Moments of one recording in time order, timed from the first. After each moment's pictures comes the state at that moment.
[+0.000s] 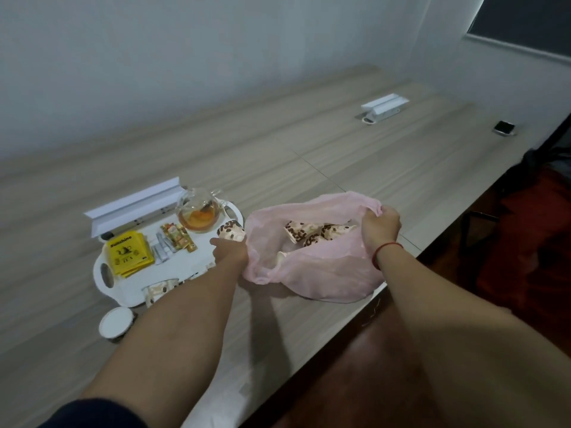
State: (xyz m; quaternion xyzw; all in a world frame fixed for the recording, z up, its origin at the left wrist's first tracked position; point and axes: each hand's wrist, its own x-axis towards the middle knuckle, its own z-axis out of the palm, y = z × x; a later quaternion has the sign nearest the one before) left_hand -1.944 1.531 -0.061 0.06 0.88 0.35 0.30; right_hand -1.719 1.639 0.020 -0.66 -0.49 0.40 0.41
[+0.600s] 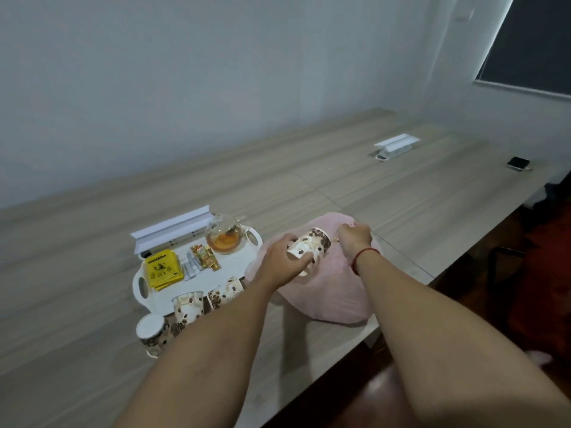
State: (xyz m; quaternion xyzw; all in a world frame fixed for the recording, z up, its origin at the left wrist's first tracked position) left_hand -1.881 1.500 0.008 0.46 0.76 0.40 0.21; right_hand -1.760 1.599 0.059 -0.60 -0.50 0.53 0.33
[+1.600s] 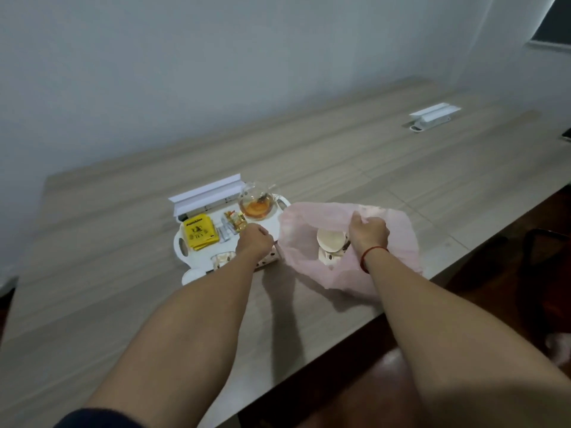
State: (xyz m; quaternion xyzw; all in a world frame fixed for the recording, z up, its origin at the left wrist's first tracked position) left_hand -1.959 1.423 -0.014 0.25 0.88 0.33 0.24; right_hand -1.772 1.530 0.020 -0.65 -0.56 0.43 0.29
